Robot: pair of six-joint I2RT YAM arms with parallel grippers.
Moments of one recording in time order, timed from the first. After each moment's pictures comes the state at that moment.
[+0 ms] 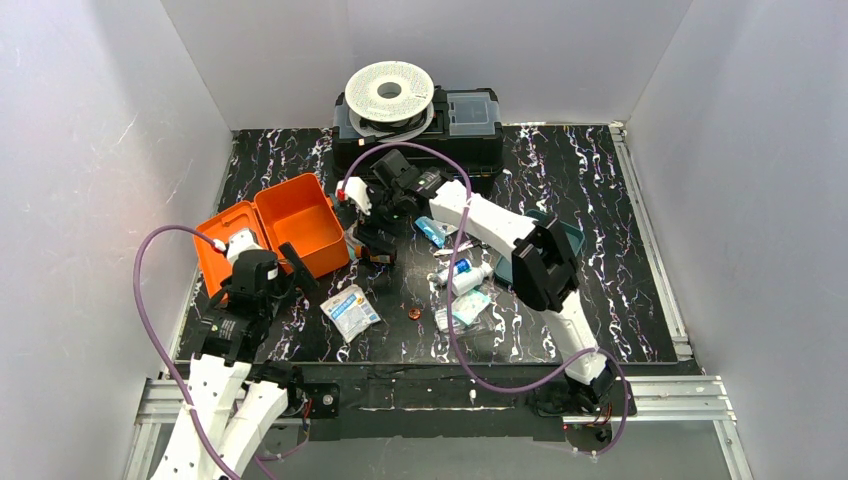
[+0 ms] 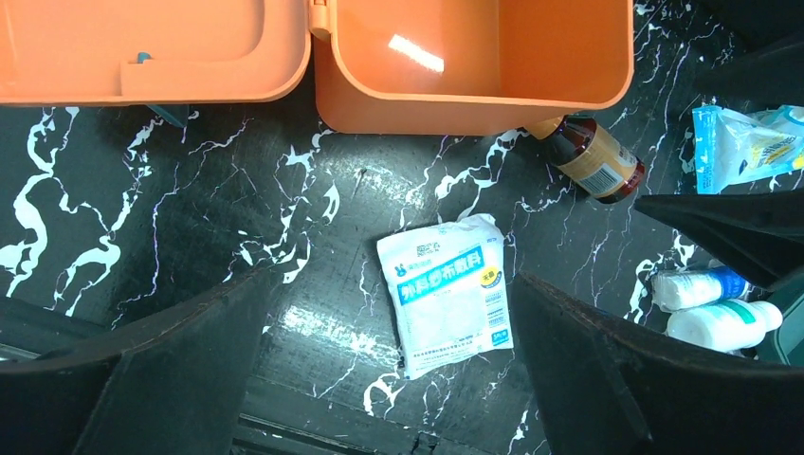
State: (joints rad) left arm -0.21 0.57 0.78 -0.96 -0.30 -0.64; right arm 0.87 2.18 2.00 -0.71 -0.43 -0.50
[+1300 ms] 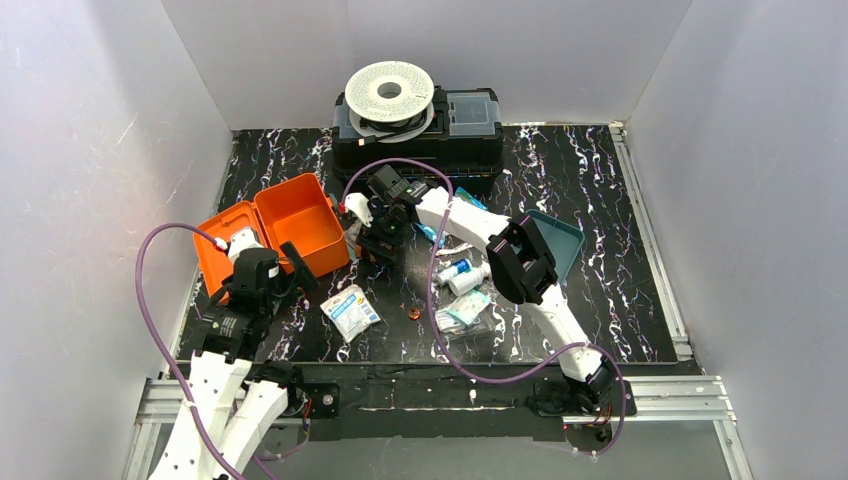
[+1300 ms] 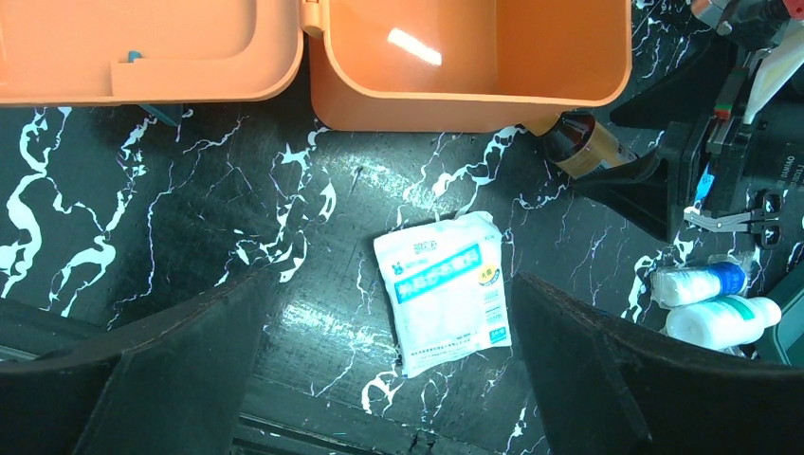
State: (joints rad) left arm -0.21 0.59 0.78 -0.96 -0.29 -0.64; right arm 0.86 2.39 2.10 -0.78 -0.38 -0.47
